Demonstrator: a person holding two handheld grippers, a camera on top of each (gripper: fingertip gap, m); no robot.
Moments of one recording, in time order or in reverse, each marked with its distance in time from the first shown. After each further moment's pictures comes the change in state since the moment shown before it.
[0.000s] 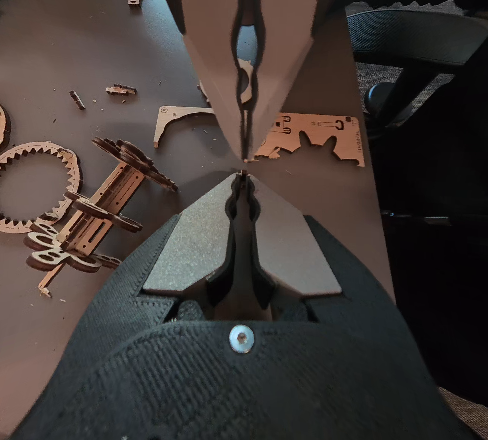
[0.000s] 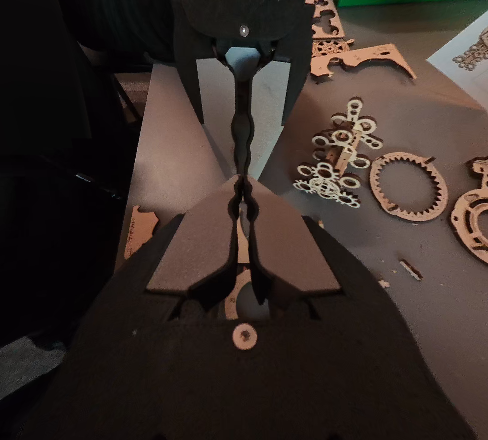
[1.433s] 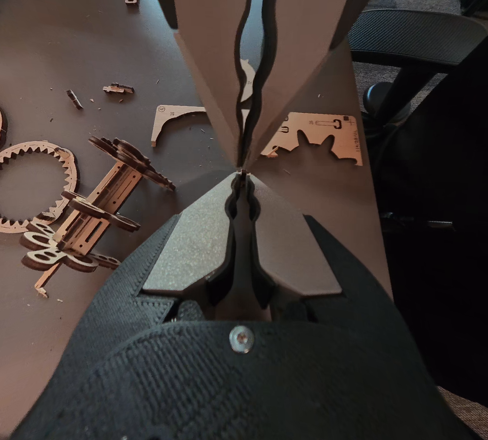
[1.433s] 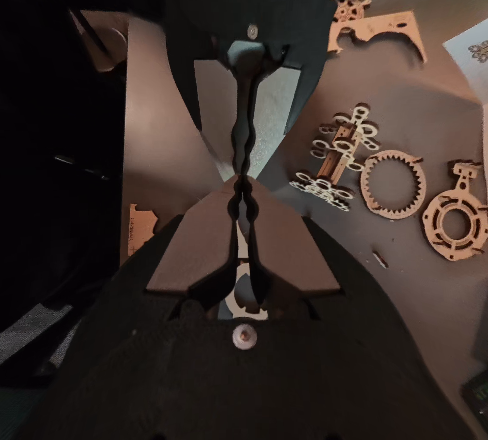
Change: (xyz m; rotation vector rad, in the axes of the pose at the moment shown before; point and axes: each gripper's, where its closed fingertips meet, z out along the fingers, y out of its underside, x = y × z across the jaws) left arm 0.001 0.001 0.000 0.000 0.004 0.000; right arm 0.001 -0.004 0.004 -0.262 0.066 -0.062
